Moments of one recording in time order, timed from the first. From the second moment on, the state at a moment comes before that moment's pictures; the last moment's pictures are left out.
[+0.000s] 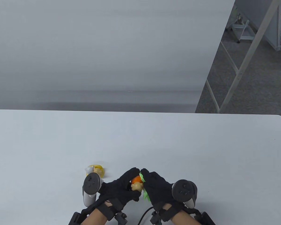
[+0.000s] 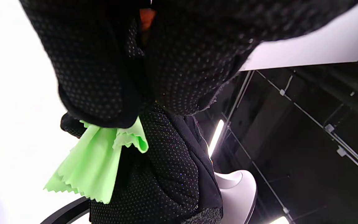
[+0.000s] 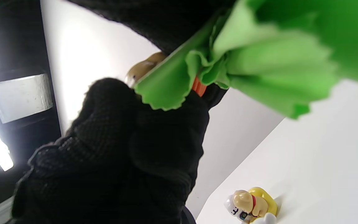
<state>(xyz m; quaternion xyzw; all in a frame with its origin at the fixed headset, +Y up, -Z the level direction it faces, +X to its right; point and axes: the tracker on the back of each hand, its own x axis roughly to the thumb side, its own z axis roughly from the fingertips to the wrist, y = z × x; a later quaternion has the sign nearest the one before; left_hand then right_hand) -0.142 -0.738 -0.297 -0.06 -0.26 0.65 0.71 0.095 -0.727 -0.290 0.26 -0.05 0.80 0.53</state>
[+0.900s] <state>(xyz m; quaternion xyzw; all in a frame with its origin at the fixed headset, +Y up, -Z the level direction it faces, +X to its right) -0.144 -0.745 -0.299 -0.02 -0.24 0.69 0.68 0.091 -0.720 -0.277 0.29 -0.07 0.80 0.52</state>
